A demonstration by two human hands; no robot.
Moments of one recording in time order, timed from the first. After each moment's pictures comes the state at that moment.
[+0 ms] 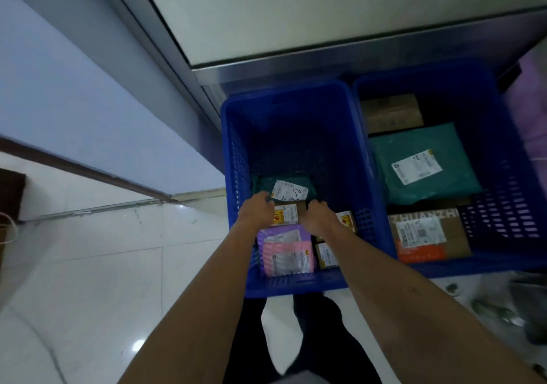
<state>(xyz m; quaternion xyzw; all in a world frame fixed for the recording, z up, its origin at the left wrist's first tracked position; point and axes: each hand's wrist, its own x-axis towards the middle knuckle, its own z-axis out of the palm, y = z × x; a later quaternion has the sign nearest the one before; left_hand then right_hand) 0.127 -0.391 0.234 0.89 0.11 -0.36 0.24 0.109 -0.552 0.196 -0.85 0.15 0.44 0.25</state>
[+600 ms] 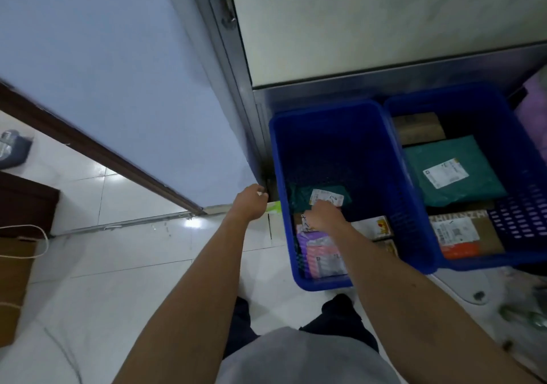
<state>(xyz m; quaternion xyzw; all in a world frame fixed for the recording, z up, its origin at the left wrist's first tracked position) 0.121 -0.216 0.310 0.90 0.12 -0.29 0.29 0.094 -0.412 0.258 -0.88 0.15 0.37 0.27</state>
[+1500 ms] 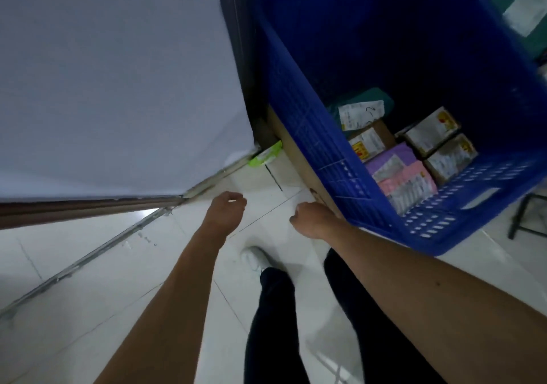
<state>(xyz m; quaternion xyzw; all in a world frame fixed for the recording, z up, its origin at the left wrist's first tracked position) 0.189 -0.017 0.052 0.78 0.18 -0.46 0.38 0.088 -0.203 0.018 -0.81 0.23 0.47 0.26</state>
